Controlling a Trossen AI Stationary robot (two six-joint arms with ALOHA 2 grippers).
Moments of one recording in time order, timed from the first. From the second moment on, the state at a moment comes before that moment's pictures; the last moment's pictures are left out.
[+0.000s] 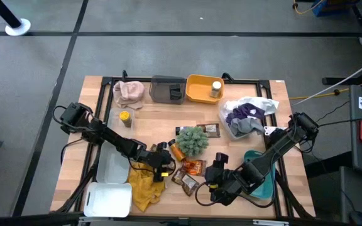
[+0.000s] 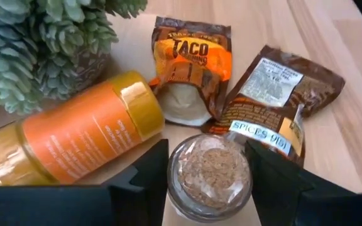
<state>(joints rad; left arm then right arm) -0.40 1.72 0.75 0.27 -0.24 -0.30 0.69 1.74 1.49 -0.86 0.45 0.75</state>
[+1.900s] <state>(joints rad) -0.35 1.72 1.02 0.54 -0.25 -0.15 0.60 1.75 1.49 -0.78 0.69 0.75</state>
